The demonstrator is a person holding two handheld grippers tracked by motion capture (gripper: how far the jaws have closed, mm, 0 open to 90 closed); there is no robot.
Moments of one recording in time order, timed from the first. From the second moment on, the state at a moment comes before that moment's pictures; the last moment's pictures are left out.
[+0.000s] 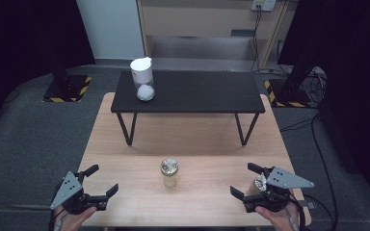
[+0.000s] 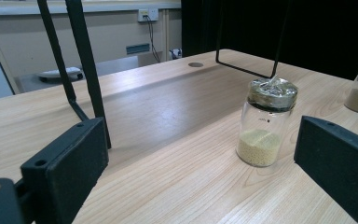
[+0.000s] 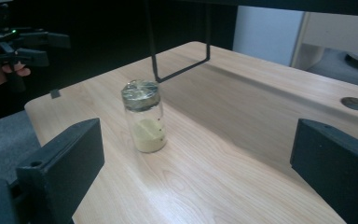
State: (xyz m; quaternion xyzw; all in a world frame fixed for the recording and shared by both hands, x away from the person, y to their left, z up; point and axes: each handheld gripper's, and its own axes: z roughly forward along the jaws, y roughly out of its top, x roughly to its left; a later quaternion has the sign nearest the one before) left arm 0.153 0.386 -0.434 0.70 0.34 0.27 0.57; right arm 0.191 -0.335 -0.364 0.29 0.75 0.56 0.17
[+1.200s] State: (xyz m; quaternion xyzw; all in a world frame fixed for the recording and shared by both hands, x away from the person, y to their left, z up) left arm 0.153 0.386 -0.433 0.70 0.34 0.27 0.57; right arm 0.246 -0.255 -0.367 0.24 0.79 0.55 0.12
